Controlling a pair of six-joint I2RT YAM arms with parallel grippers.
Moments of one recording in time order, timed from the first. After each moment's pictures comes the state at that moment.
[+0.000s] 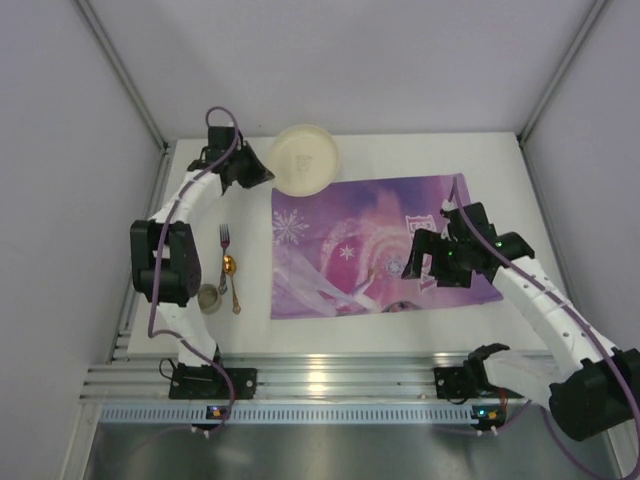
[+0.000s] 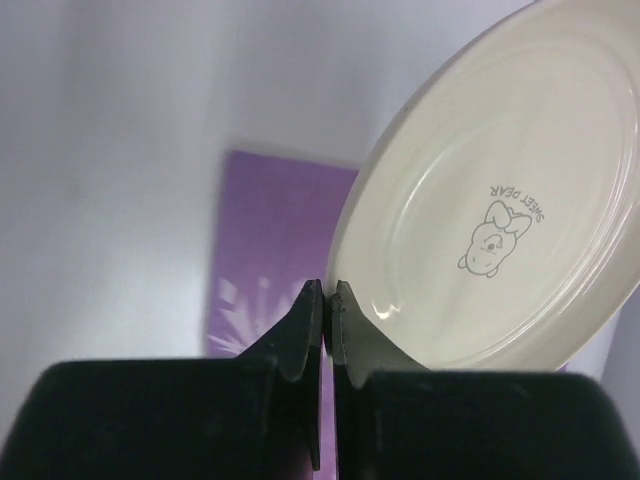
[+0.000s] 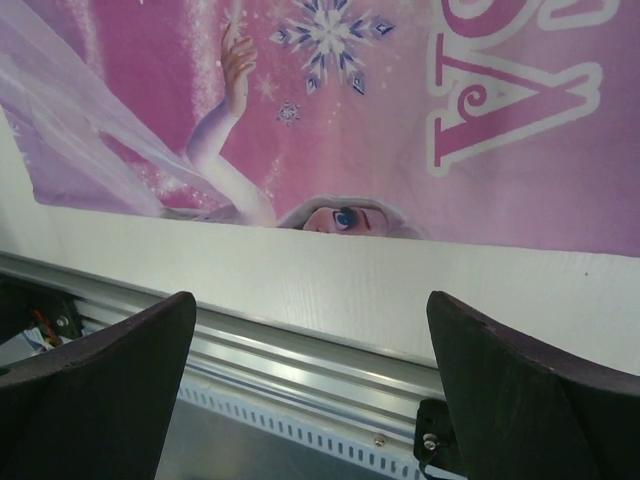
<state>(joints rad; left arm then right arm) -0.03 1.94 1.56 -0.34 0.27 -0.65 0.34 1.11 0.91 -0.87 -0.20 0.50</state>
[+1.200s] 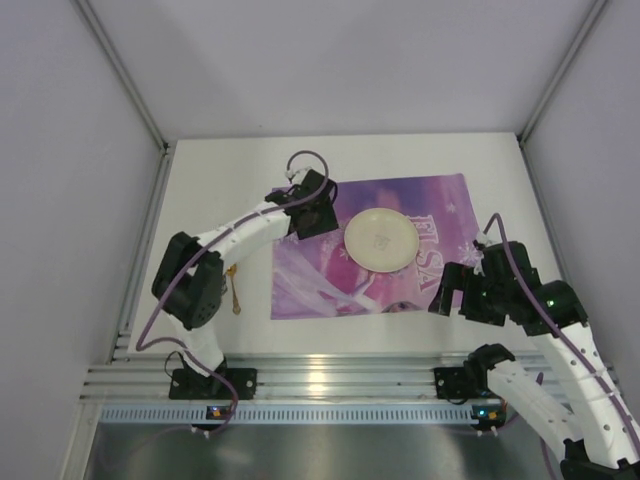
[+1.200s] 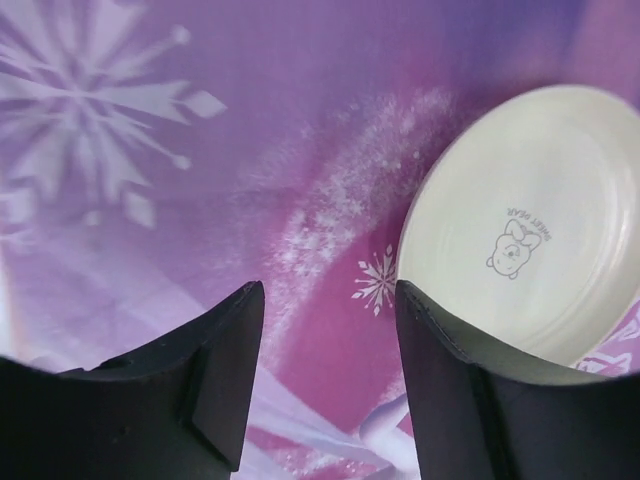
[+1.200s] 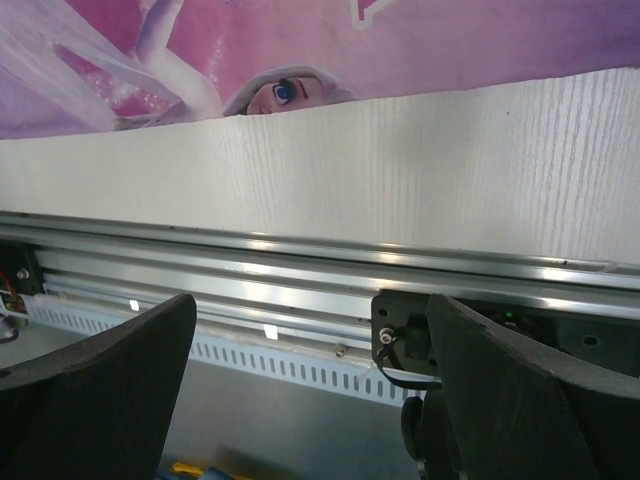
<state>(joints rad) -0.64 1.86 1.39 -0.51 -0.19 -0.84 0.33 0.67 0.89 -1.25 -0.12 0.52</state>
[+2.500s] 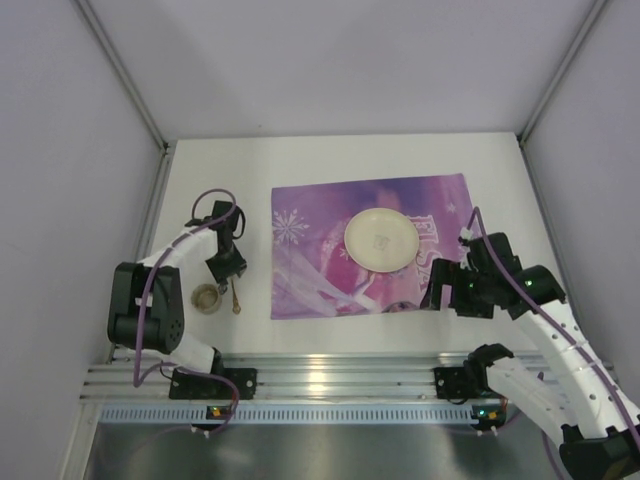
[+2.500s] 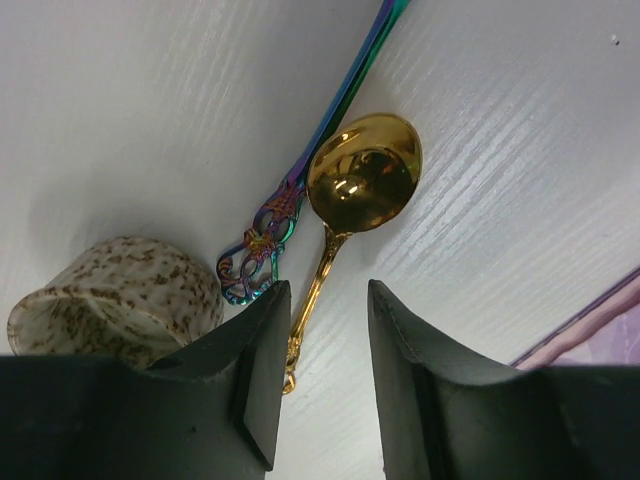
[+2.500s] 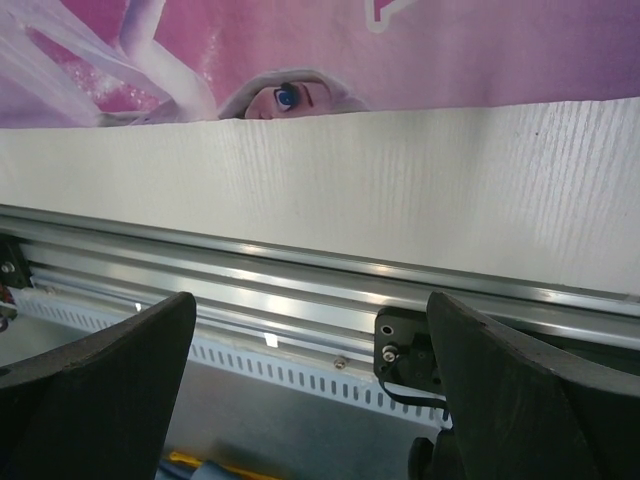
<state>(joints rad) -0.13 1.53 0.91 -0.71 -0.24 -0.70 0.33 0.78 0.84 -1.15 -0.17 0.48</state>
